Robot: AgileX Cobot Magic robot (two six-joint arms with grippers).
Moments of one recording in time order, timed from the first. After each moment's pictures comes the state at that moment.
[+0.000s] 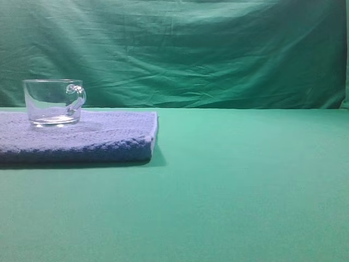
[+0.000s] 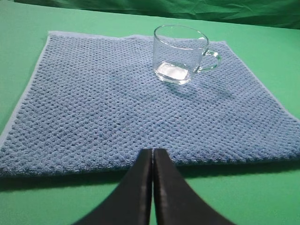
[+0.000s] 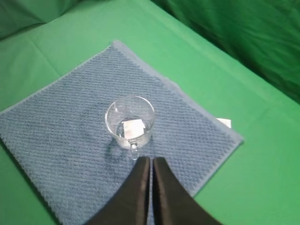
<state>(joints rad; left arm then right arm) -0.04 -0.02 0.02 -0.19 0.36 0.08 0.67 1.32 -1.52 0.12 0.86 -0.21</state>
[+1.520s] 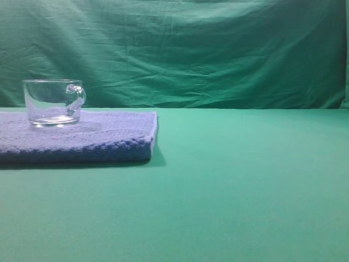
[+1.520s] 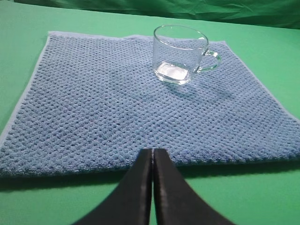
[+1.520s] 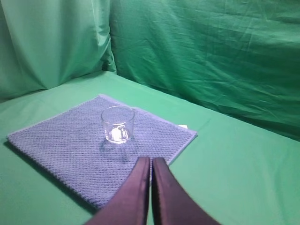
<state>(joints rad) -0.04 -0.02 0.02 -0.19 0.36 0.08 0.57 0.39 -0.43 0.13 0.28 -0.17</state>
